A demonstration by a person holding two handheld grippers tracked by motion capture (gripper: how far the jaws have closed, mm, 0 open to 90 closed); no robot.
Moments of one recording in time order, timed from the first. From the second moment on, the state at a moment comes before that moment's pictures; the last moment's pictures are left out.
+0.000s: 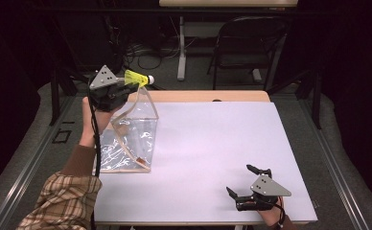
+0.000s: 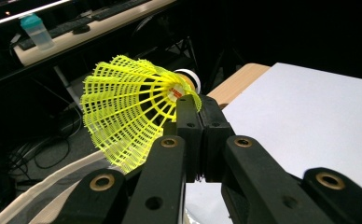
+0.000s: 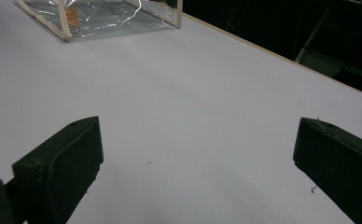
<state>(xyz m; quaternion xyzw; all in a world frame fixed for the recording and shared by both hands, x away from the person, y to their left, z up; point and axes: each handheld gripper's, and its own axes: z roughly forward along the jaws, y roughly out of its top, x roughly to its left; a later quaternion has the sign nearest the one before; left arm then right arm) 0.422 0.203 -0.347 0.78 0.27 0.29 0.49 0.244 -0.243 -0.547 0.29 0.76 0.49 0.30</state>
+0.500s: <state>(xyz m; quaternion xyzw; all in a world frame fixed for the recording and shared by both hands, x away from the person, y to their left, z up) 0.424 0.219 -0.345 0.77 0.29 0.30 0.49 0.244 -0.243 -0.547 0.29 0.77 0.49 0.31</state>
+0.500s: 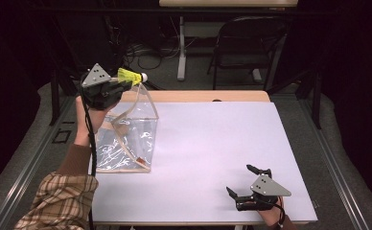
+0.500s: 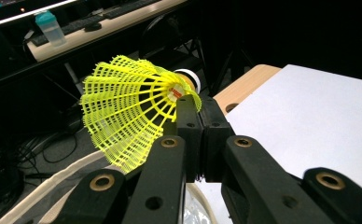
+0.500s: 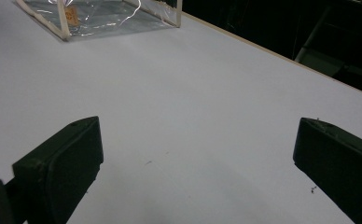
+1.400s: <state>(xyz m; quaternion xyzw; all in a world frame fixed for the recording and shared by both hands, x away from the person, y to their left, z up) 0.430 0.241 -0.347 0.76 0.31 0.31 0.48 0.244 -0.242 -0.547 0.29 0.77 0.48 0.30</state>
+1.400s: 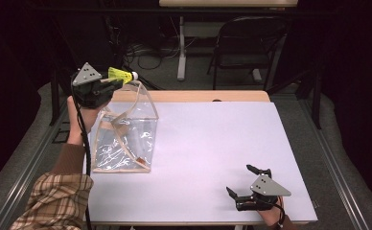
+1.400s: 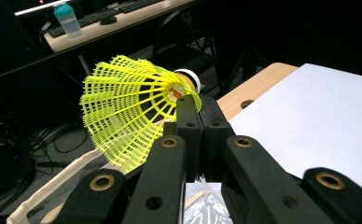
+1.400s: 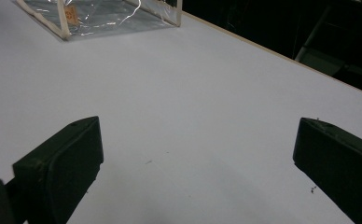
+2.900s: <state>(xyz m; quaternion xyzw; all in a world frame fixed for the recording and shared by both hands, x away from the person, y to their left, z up) 0.444 0.251 -0.368 0.76 0.34 0.31 0.46 0.244 -0.242 -0.547 0.29 0.77 0.48 0.30</state>
